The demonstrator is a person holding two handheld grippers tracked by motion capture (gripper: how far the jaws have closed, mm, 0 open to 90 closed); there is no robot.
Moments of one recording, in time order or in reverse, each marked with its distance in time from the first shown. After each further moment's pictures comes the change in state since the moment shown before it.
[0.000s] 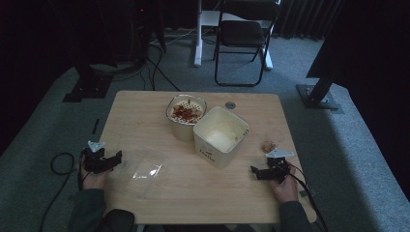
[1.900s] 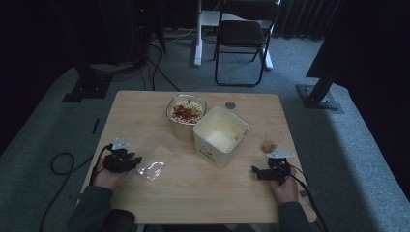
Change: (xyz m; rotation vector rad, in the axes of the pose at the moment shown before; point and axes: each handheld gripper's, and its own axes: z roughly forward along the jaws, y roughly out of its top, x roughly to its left) left arm -0.053 0.015 -0.013 0.160 -0.353 0.226; right arm 0.000 -0.002 -0.002 -0.002 -0.029 0.030
